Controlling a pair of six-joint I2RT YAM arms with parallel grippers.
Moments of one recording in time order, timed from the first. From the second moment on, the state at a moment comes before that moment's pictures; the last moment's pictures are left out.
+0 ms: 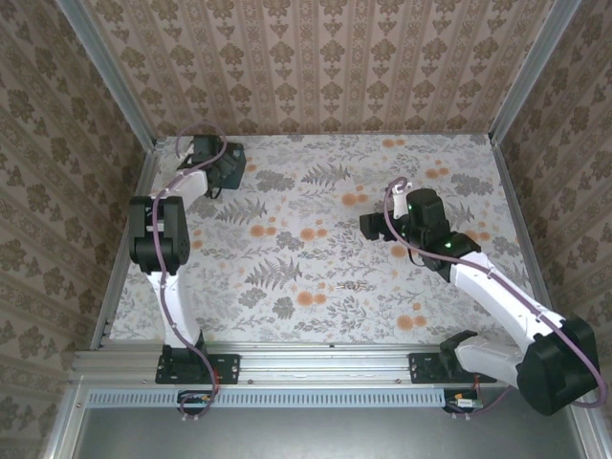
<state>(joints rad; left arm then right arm) -0.11 2.09 1.53 -0.25 -0.12 -0.88 0.38 1.12 0.79 -0.23 -0.04 0.16</state>
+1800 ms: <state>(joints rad) -0.45 1.94 1.37 -0.35 0.42 -0.61 0.40 1.75 1.03 0.02 -0.29 0.28</state>
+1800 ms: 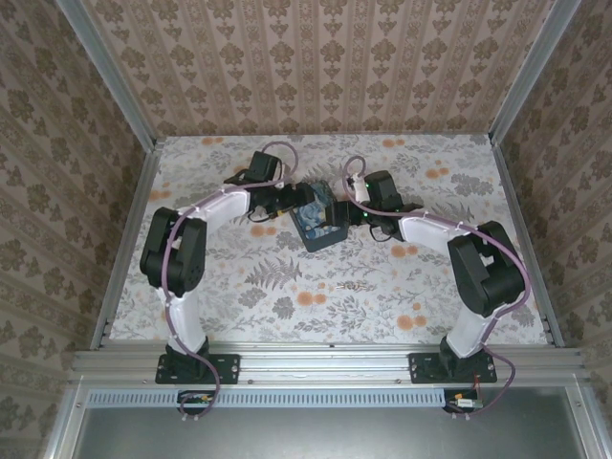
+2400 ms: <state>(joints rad) -0.40 2.17 1.69 -0.28 0.60 -0.57 0.73 1.74 1.00 0.10 -0.35 0.46</state>
